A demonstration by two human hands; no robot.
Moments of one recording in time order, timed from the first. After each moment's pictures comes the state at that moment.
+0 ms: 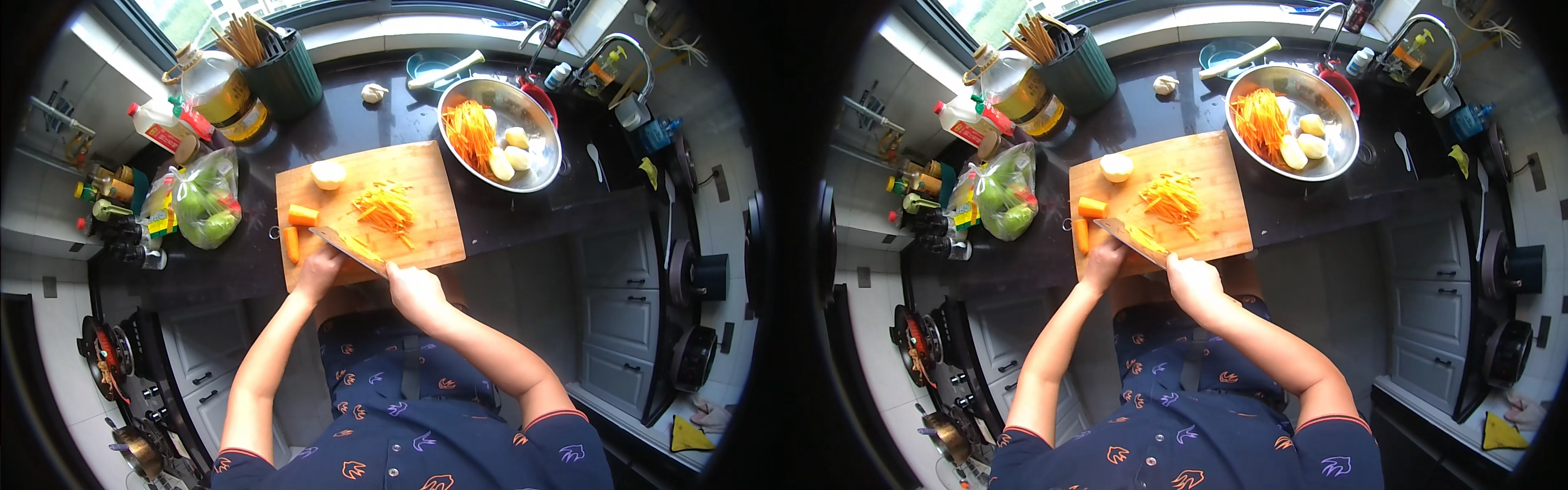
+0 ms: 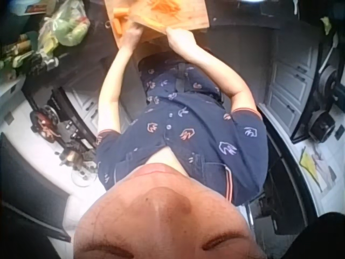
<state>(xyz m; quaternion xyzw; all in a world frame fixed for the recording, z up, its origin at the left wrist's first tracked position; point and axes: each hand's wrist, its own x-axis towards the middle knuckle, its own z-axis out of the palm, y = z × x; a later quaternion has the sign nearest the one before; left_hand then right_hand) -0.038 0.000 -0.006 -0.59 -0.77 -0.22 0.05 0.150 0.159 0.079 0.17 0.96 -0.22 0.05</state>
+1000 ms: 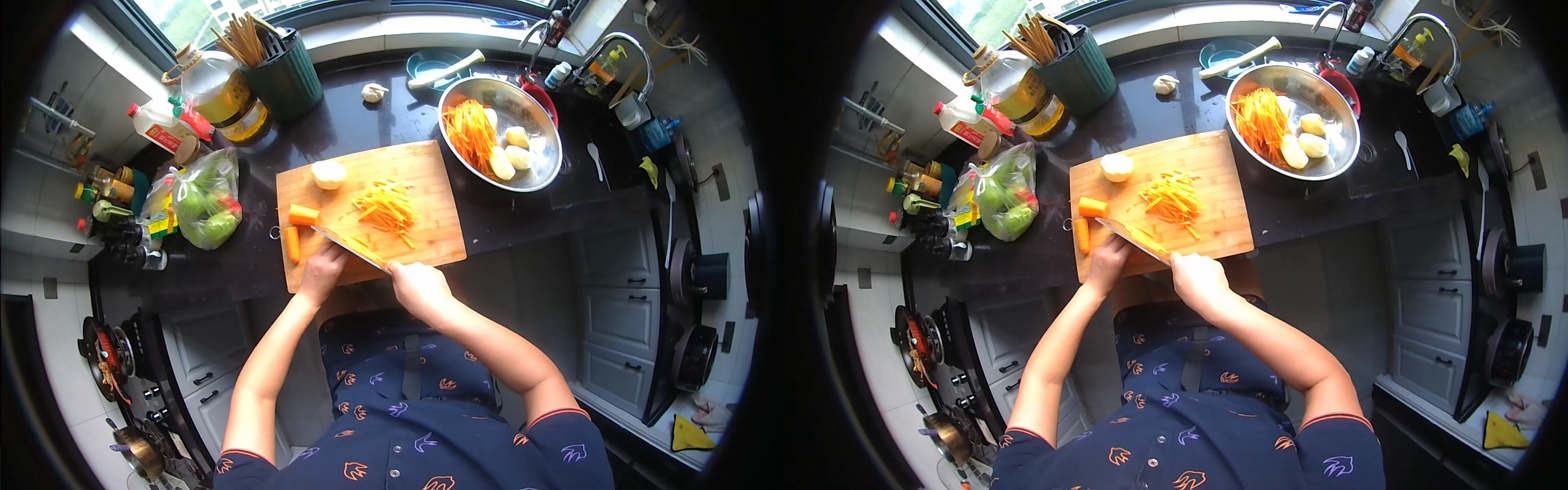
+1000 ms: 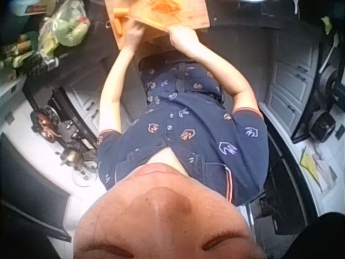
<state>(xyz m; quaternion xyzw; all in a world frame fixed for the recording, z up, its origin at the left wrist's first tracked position) -0.029 0.005 0.000 -0.59 -0.77 -0.24 0.08 0.150 0.169 0.080 0.17 0.95 -0.25 0.06</state>
